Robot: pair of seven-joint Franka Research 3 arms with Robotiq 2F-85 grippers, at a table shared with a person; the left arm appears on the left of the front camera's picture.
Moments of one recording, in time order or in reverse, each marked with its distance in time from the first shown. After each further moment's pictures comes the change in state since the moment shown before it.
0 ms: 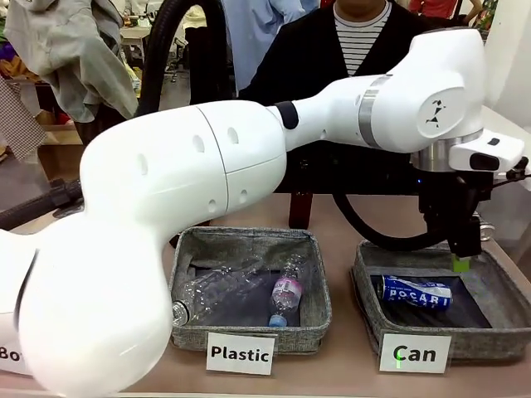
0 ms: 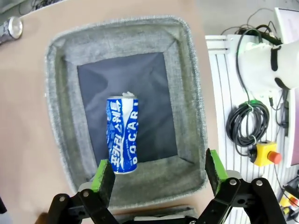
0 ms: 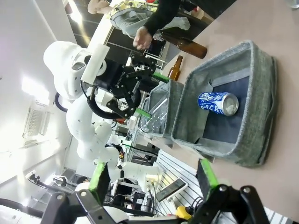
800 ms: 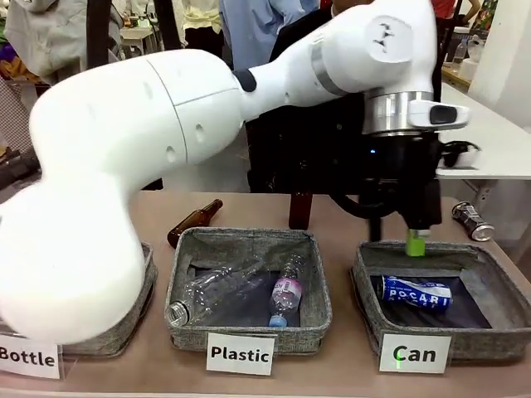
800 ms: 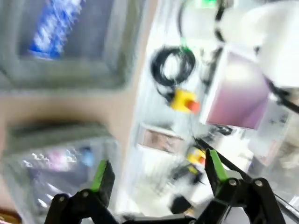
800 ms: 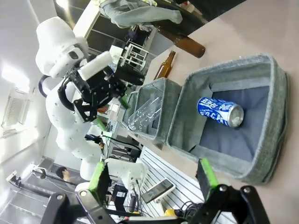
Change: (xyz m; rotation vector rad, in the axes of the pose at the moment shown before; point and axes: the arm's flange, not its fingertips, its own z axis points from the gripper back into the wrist) left arm -0.082 -0.006 0.061 -0.406 0.314 0.450; right arm 0.024 0.041 -0.054 -0.107 0.066 0.084
